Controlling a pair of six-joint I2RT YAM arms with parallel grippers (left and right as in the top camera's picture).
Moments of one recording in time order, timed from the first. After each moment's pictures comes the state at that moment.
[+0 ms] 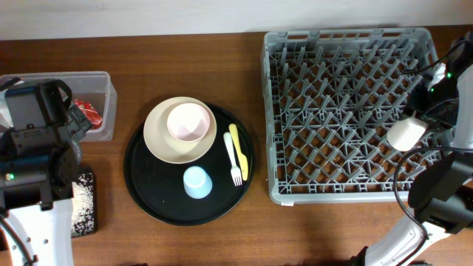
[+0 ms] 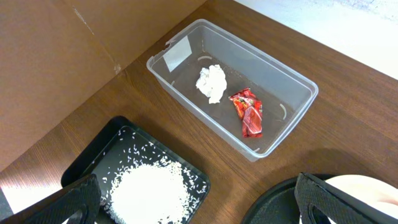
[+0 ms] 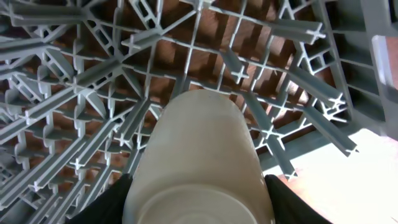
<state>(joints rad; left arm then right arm) 0.14 1.22 1.52 -1.10 -0.54 -0.36 -0.43 2.00 1.97 -1.52 -0.01 0.12</state>
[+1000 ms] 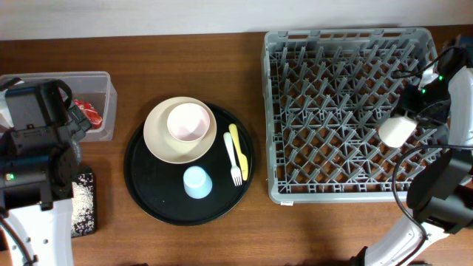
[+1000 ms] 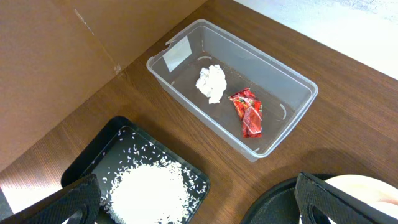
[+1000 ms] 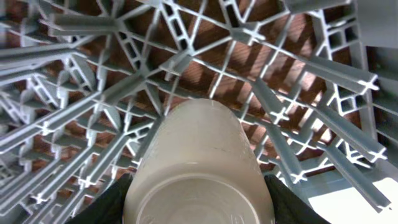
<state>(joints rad) 0.14 1.22 1.52 -1.10 -0.54 -0.36 -0.40 2.00 1.89 -1.39 -0.07 0.03</state>
